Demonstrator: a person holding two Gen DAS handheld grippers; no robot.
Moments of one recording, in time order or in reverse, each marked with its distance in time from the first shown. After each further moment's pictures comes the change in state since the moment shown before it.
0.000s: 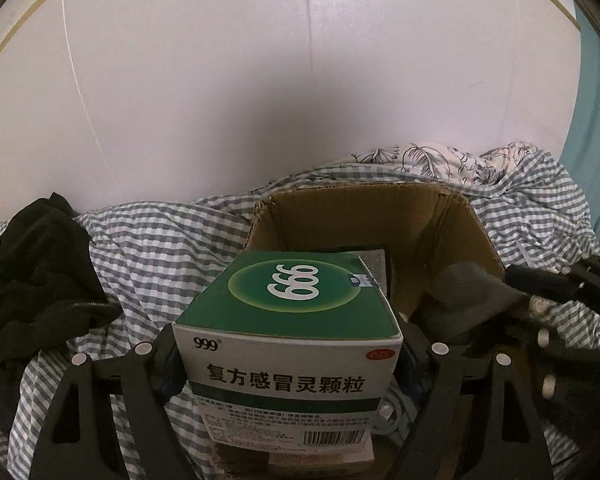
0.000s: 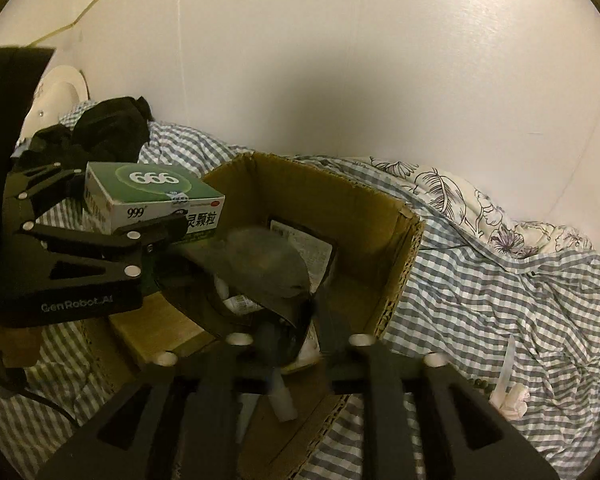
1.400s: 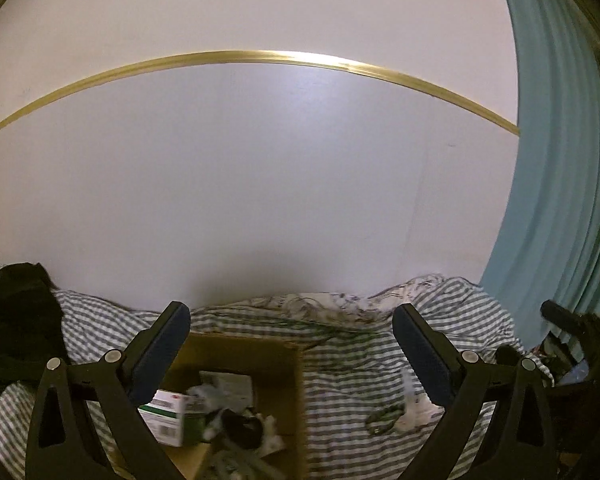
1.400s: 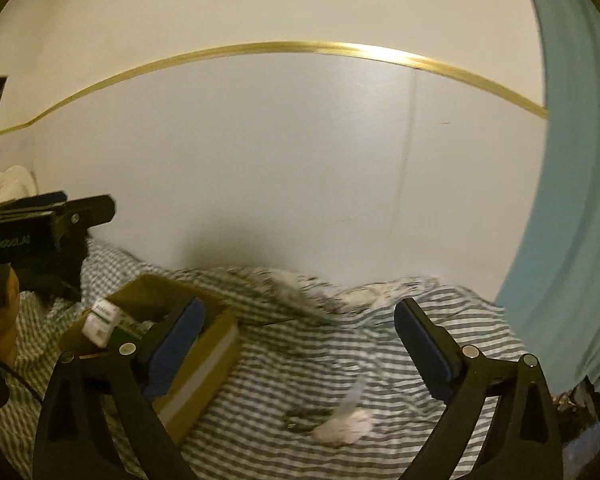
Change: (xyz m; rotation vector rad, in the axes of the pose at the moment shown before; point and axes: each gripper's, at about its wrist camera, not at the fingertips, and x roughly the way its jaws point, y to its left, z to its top) left arm -0.149 -0.124 0.074 -0.098 -0.376 -0.128; right arm -0.197 -0.138 -0.027 0.165 -0.382 -0.270
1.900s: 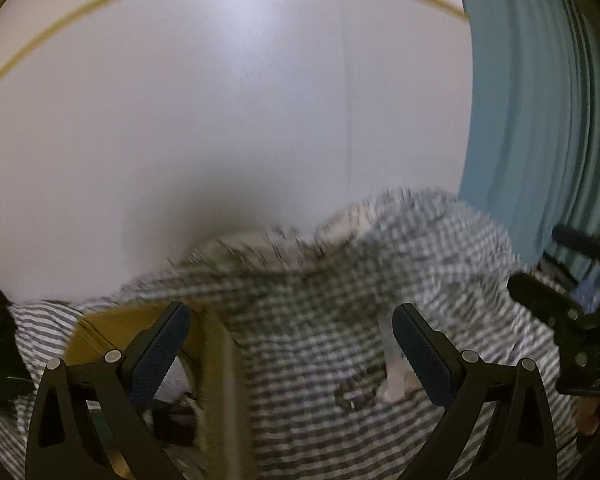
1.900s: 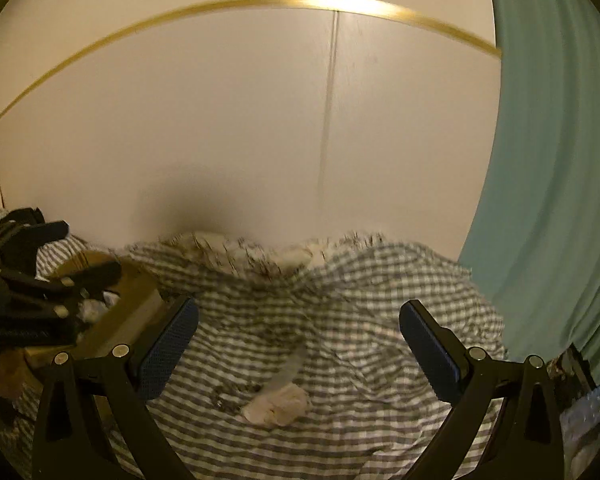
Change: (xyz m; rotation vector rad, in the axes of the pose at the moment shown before) left arm 0.109 -0.098 -0.074 0.220 0.200 -0.087; right arm 0.041 -0.087 -0.056 0.066 0.104 -0.093
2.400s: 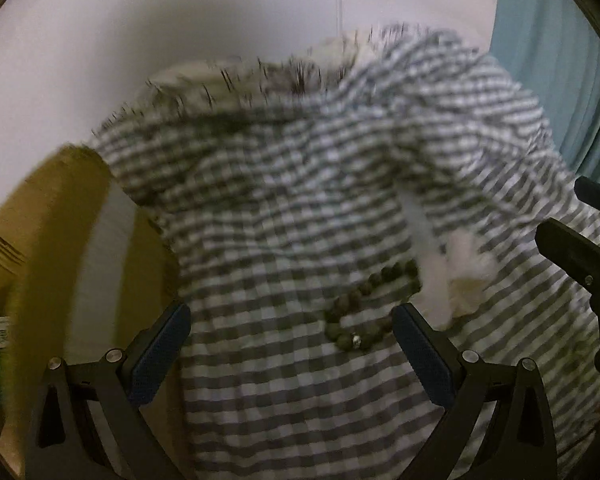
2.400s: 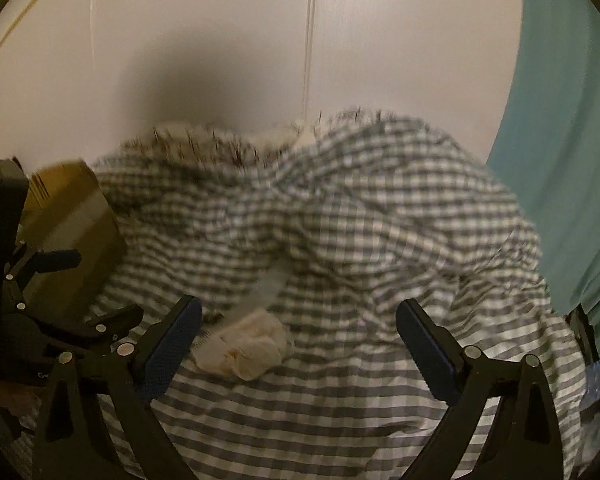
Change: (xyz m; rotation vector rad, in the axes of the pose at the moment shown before) left arm 0.136 -0.034 -0.086 0.014 0.369 -0.001; right arm 0.109 -0.023 -0.082 0.009 0.268 0.019
